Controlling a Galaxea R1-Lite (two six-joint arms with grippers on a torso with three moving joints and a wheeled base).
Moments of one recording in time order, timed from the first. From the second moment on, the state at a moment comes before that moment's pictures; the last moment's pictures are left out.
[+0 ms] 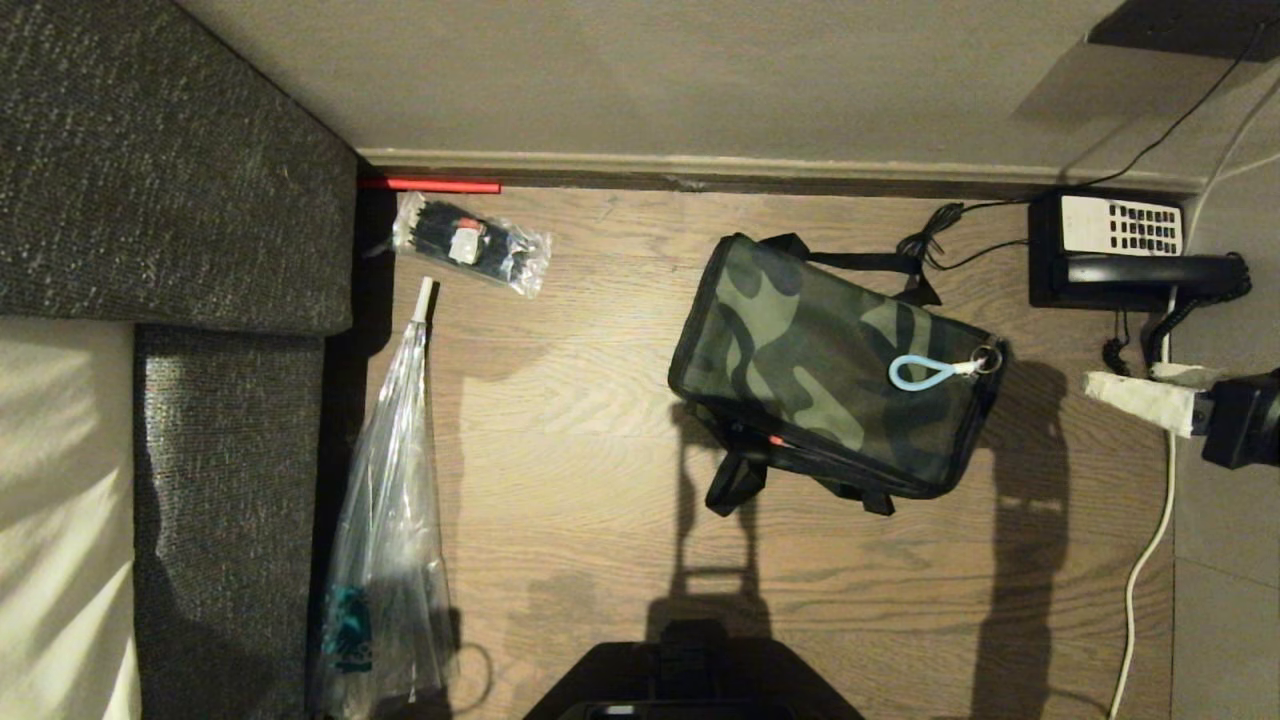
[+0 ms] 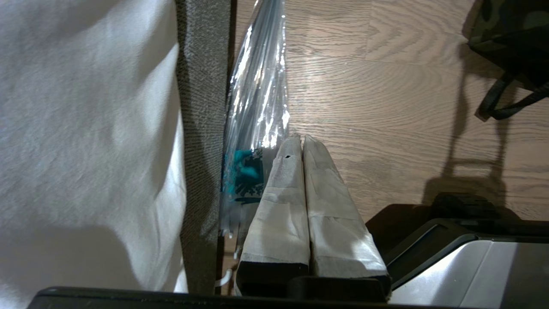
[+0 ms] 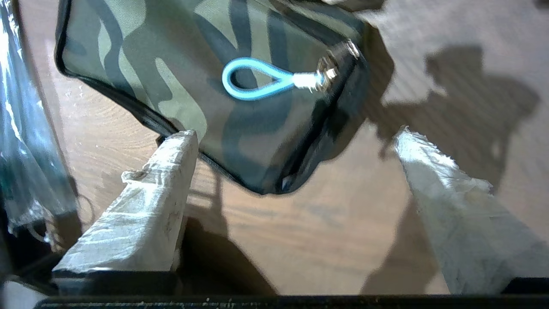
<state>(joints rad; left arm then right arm) 0.00 0.00 0.00 0.00 0.00 0.01 -0.25 1.27 -0.60 -0.45 0.55 -0.04</state>
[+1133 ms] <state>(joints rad) 0.00 0.00 0.00 0.00 0.00 0.01 -0.02 0.16 -0.01 -0.06 0.03 -0.08</state>
